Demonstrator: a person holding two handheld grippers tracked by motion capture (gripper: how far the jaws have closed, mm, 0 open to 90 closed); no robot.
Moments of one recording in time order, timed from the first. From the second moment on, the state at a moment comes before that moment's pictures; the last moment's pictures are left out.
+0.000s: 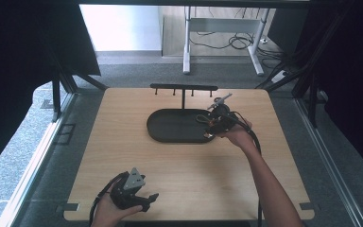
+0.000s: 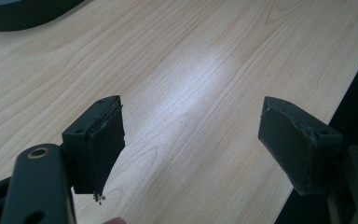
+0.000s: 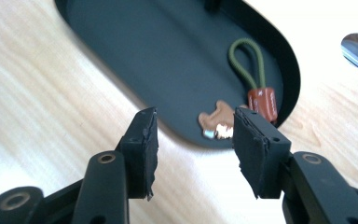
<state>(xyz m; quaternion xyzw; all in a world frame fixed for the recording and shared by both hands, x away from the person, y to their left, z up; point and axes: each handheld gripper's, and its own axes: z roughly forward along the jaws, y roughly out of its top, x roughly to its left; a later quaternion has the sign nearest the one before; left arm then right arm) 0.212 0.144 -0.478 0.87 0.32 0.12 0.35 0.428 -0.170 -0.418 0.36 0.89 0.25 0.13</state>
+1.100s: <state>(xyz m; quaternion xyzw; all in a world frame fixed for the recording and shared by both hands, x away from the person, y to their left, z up) 0.211 0.138 -0.482 0.88 0.32 0.12 0.34 0.308 -0.256 -0.490 0.38 0.87 0.30 0.11</state>
